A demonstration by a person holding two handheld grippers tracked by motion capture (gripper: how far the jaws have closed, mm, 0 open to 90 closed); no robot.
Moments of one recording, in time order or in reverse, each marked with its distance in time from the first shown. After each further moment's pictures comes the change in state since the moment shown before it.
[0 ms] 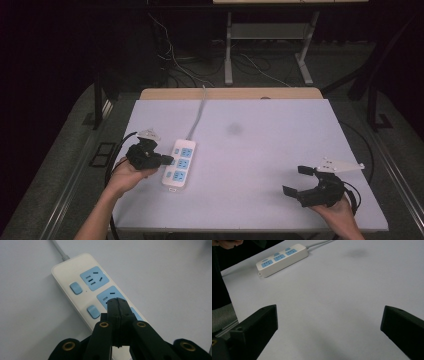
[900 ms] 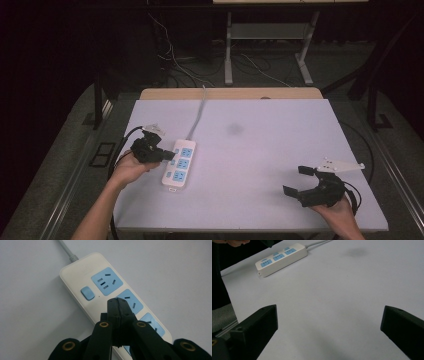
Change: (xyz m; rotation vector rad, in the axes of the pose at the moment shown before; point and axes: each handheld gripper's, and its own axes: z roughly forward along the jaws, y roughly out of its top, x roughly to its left) left arm 0.018 0.009 0.019 0.058 0.008 0.017; right arm -0.001 -0.001 0.000 0.005 -0.002 0.007
